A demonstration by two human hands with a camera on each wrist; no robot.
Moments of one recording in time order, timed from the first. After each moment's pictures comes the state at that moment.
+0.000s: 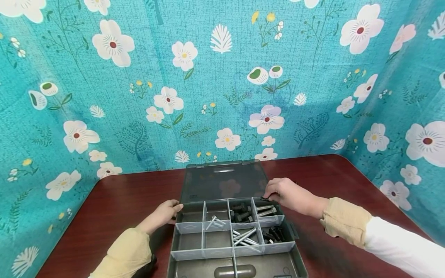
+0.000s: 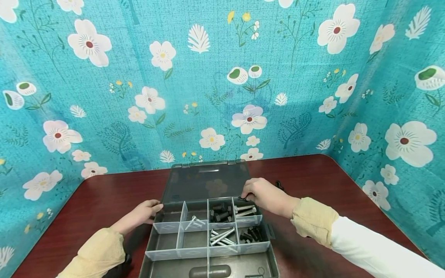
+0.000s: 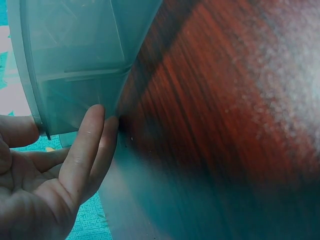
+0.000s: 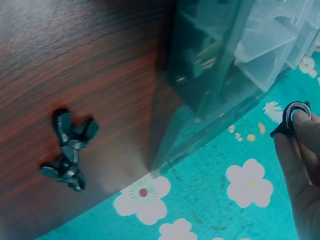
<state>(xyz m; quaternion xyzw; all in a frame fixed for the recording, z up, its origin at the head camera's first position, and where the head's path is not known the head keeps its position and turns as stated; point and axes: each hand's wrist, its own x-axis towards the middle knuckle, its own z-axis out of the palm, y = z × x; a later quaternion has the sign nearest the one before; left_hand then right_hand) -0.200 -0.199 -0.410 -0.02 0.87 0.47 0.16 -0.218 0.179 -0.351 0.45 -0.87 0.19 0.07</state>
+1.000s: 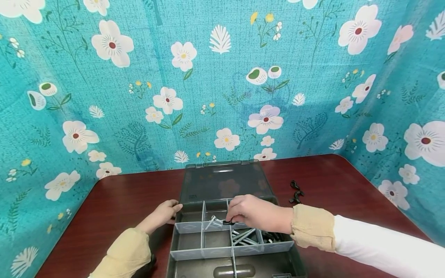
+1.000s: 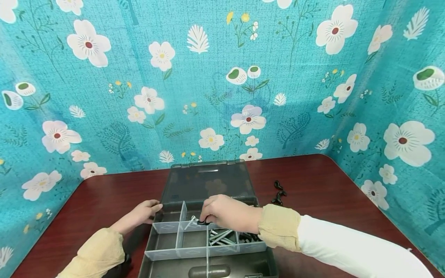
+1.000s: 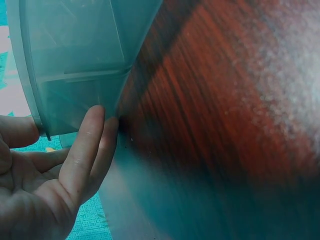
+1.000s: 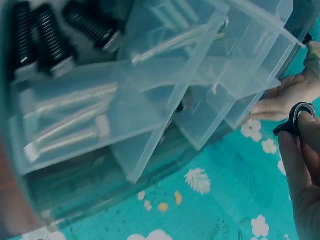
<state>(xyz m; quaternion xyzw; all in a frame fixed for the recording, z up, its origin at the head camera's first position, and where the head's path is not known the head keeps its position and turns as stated) -0.197 -0.196 -0.407 -0.02 0.87 0.47 0.16 -0.178 0.098 -0.336 0.57 -0.80 0.20 0.01</state>
